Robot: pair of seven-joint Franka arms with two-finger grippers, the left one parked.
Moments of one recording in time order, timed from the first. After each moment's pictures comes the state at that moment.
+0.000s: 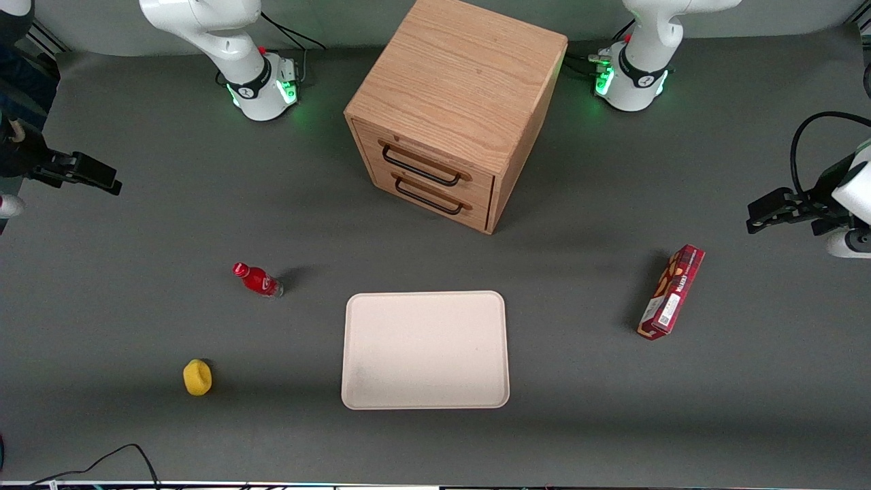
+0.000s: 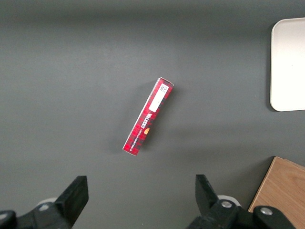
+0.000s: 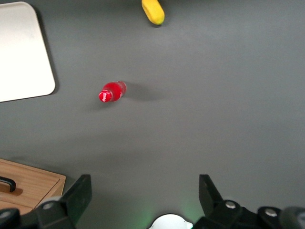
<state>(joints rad) 0.02 0.02 0.01 -1.49 -0.04 1.41 0.17</state>
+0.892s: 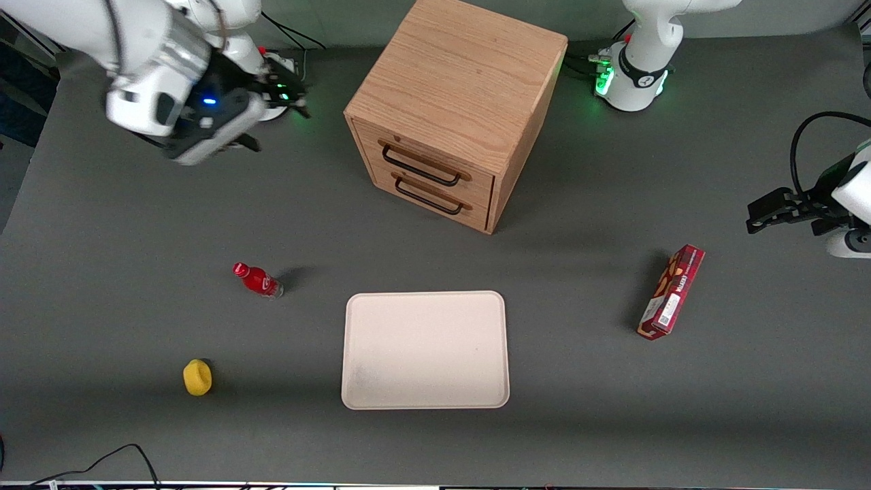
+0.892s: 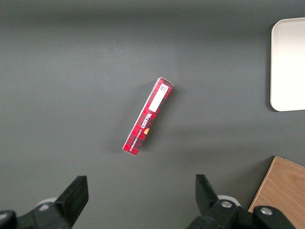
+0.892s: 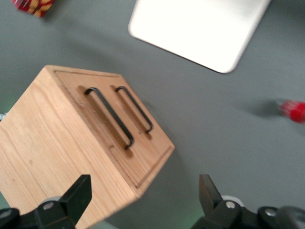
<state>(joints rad) 0.04 0.11 0.46 -1.42 0.28 1.48 0.05</state>
